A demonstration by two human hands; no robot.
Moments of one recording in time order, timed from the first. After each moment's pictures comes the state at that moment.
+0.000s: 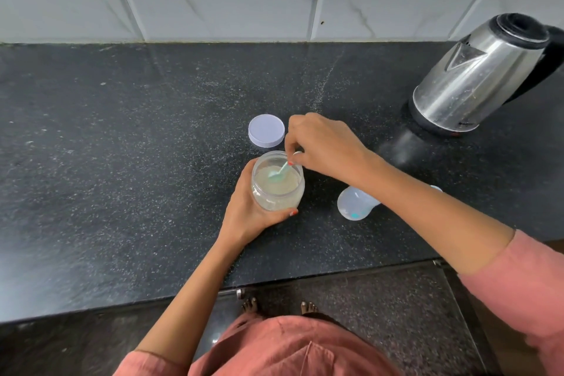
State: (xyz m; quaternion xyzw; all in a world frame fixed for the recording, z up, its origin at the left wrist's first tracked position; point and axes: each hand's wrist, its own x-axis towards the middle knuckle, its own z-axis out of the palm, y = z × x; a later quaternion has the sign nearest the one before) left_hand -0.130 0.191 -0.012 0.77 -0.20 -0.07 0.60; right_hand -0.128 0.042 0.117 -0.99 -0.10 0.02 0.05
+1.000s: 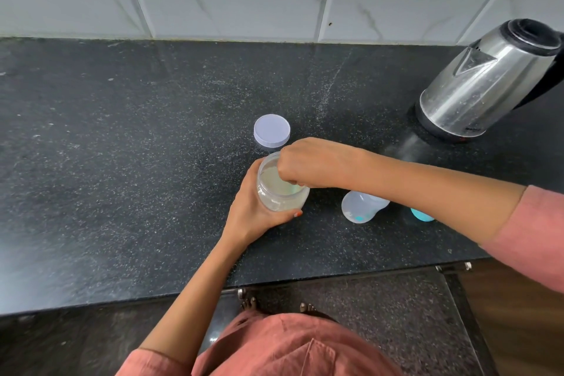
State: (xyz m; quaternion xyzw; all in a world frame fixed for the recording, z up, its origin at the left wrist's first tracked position) left_hand -0.131 0.189 -0.012 0.77 -0.18 -0.09 0.60; right_hand -0.119 0.060 0.116 -0.90 -0.34 0.18 -0.21
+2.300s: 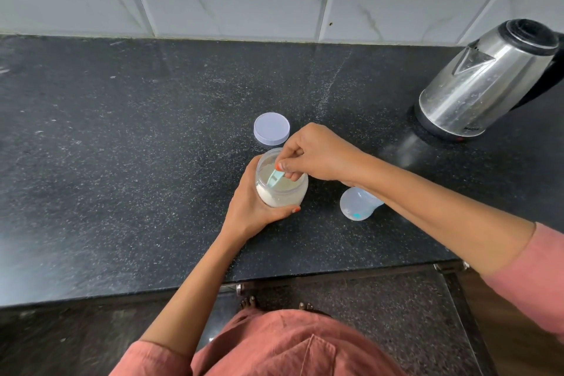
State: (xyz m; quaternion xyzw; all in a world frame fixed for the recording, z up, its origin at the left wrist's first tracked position) left_hand -0.131 0.192 -0.013 0.77 -0.19 -0.09 0.60; right_hand -0.137 0.054 0.120 -0.91 0.01 0.16 0.39
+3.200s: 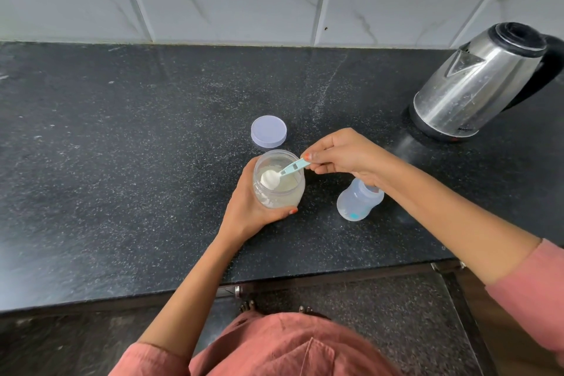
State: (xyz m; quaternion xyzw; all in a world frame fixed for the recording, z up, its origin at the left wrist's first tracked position) left_hand -0.130 0.192 -0.015 0.78 -0.19 -0.09 0.59; right_hand -0.141 0.013 0.106 -0.78 0.19 0.17 0.57
